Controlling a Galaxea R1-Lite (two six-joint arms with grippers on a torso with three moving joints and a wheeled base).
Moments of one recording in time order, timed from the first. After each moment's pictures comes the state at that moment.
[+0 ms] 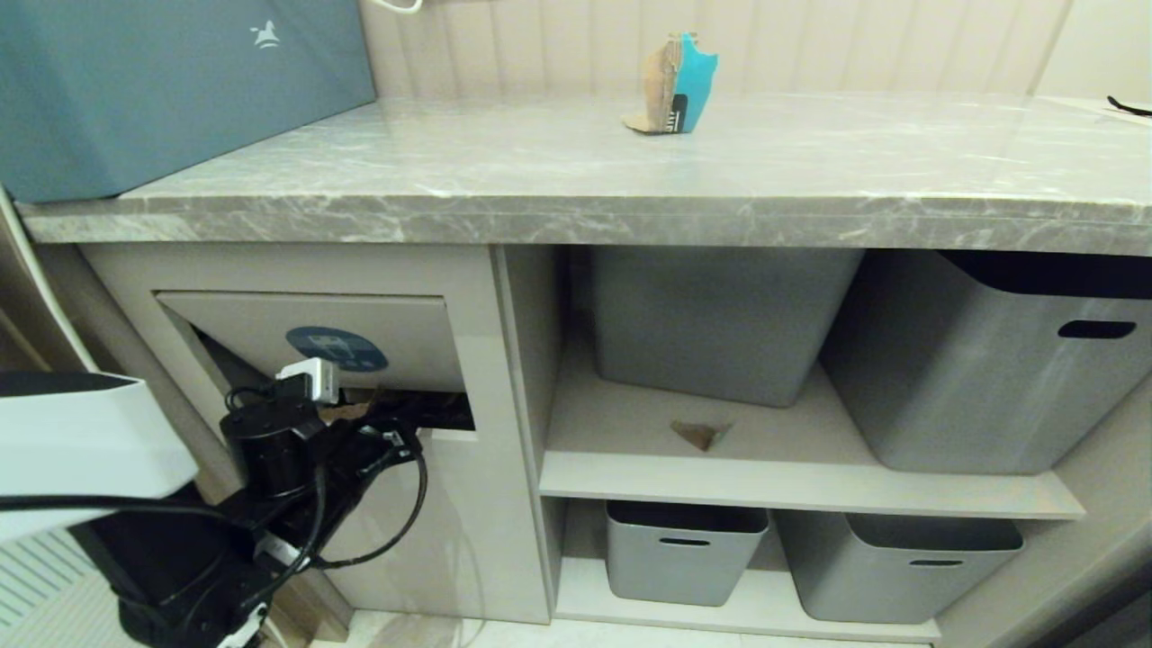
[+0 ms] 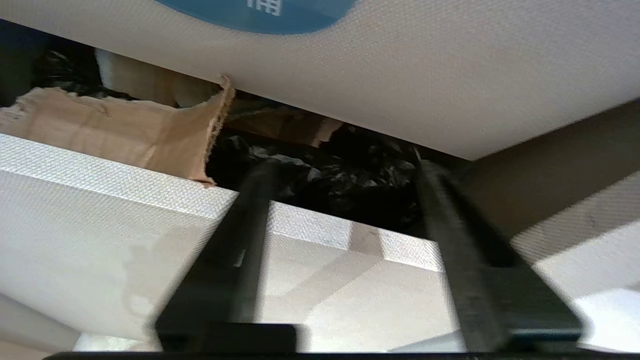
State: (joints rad) left arm -0.30 2.04 -0.47 -1.47 0.22 -0.30; right arm 0.01 0.00 0.00 0.00 0.00 0.00
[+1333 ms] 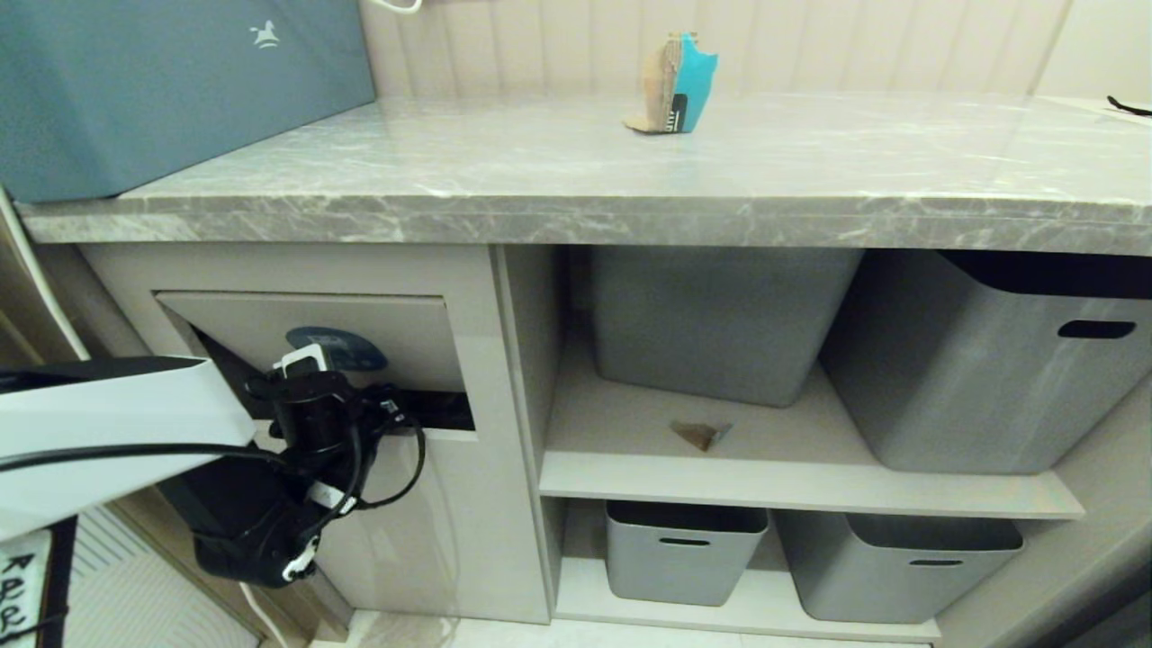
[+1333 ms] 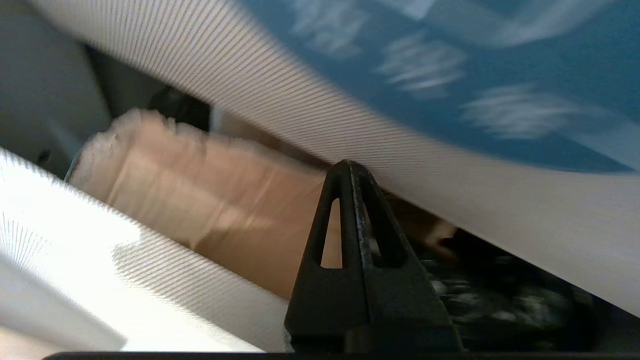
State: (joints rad) left arm -0.22 2.21 -0.73 -1.39 0.42 -0.33; right arm 0.01 0.00 0.00 0.00 0.00 0.00
